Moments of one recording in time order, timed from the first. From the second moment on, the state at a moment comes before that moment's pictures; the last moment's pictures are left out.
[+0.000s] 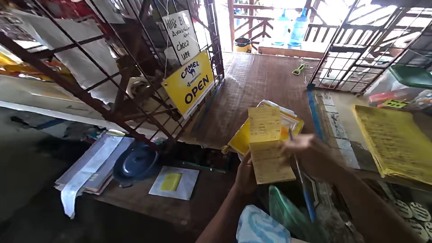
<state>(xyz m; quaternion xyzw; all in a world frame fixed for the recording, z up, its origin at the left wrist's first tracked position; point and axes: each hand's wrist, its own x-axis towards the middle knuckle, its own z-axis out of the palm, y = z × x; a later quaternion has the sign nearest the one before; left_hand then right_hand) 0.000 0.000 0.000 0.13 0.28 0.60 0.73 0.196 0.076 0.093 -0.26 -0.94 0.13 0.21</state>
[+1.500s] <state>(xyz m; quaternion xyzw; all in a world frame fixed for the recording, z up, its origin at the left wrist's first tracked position) -0.002 0.003 -0.013 0.17 0.25 0.59 0.75 0.205 0.051 0.032 -0.23 -0.94 0.00 0.27</state>
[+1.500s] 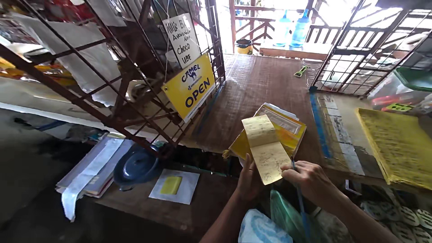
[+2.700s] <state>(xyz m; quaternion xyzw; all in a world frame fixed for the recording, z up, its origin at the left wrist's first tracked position) 0.003 0.004 -0.008 0.17 0.30 0.58 0.74 0.222 0.041 0.021 -0.25 -0.94 -0.04 0.25</state>
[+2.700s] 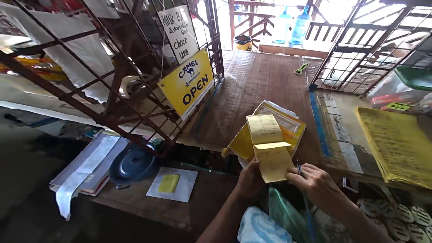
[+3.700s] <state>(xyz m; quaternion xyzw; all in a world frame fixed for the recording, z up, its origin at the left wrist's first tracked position) 0.002 0.004 -0.010 0.24 0.35 0.55 0.72 0.192 0.127 0.094 -0.35 -0.90 0.09 0.26</state>
